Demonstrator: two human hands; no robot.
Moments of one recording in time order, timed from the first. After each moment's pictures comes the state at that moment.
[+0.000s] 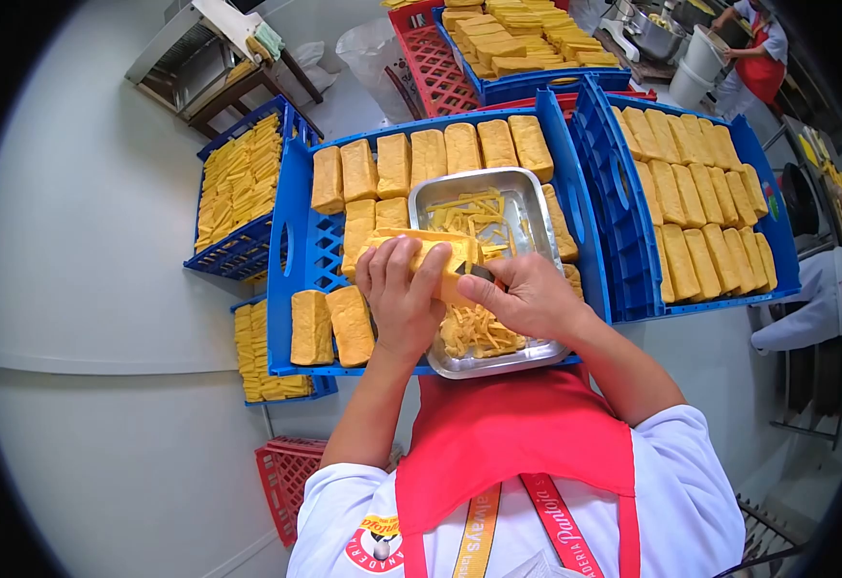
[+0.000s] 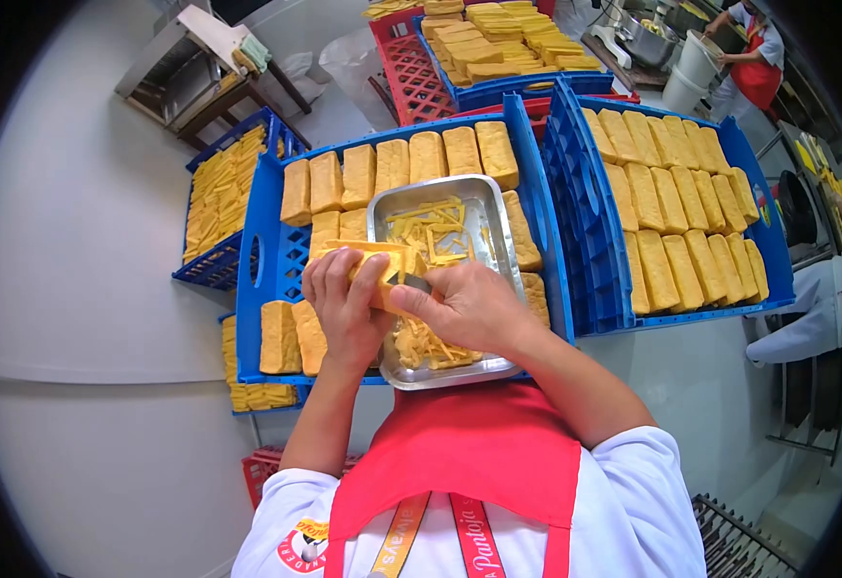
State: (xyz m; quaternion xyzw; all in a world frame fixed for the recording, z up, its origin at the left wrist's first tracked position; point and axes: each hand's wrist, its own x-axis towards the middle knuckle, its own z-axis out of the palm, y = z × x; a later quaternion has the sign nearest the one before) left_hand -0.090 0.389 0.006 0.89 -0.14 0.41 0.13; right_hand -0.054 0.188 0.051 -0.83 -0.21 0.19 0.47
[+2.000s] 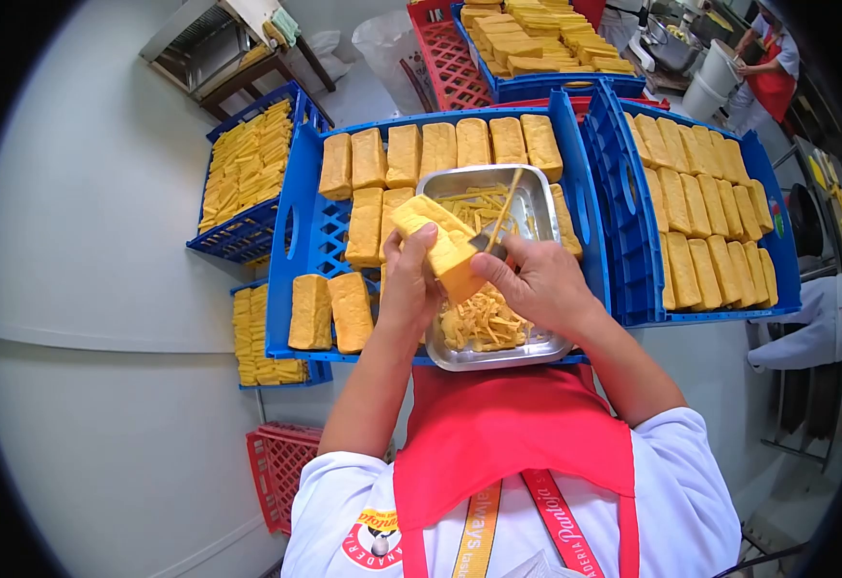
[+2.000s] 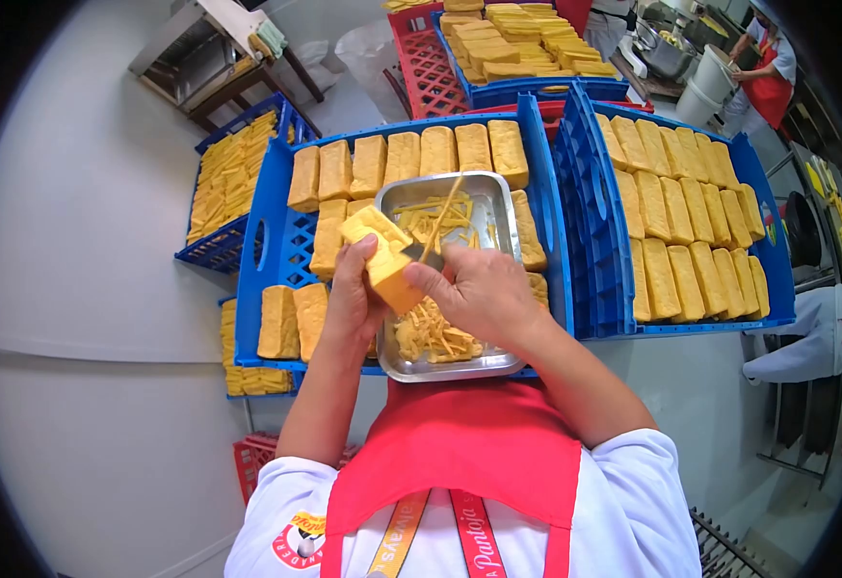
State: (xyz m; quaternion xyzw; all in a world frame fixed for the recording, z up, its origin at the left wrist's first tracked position) left_hand -0.070 0.382 -0.003 0.40 0.13 -0.01 0.91; right_hand -0.050 0.186 0.049 -0.86 -0.23 0.09 0.44
